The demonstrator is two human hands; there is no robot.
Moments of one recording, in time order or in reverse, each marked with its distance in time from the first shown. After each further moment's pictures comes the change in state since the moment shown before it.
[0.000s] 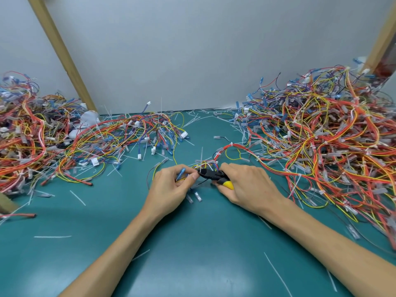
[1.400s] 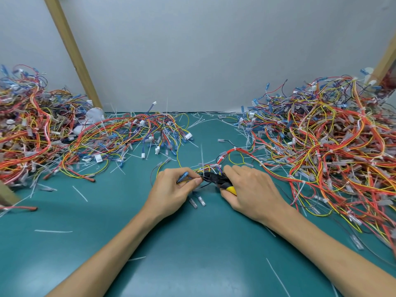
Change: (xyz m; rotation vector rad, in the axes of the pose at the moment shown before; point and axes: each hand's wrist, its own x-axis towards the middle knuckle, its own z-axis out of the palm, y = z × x) left_hand 0.000 -0.007 -0.003 -0.057 -0.037 0.028; right_hand -0.002 -0.006 -0.003 -0.100 -0.004 -0.017
